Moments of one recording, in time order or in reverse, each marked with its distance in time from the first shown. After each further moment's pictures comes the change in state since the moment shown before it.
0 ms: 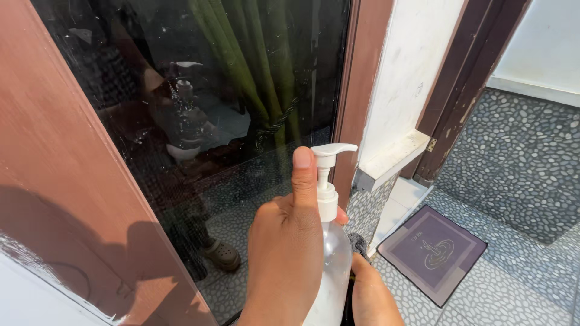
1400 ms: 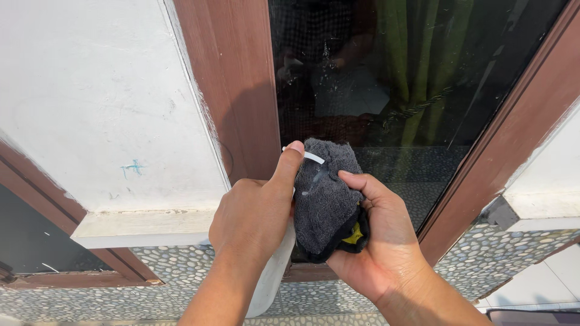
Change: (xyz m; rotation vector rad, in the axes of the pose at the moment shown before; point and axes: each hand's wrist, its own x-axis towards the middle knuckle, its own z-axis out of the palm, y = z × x) left_hand -0.066 -0.005 -0.057 0.310 0.740 -0.305; right_hand -0.172 -0.096 0.116 -0.067 -0.685 0.417
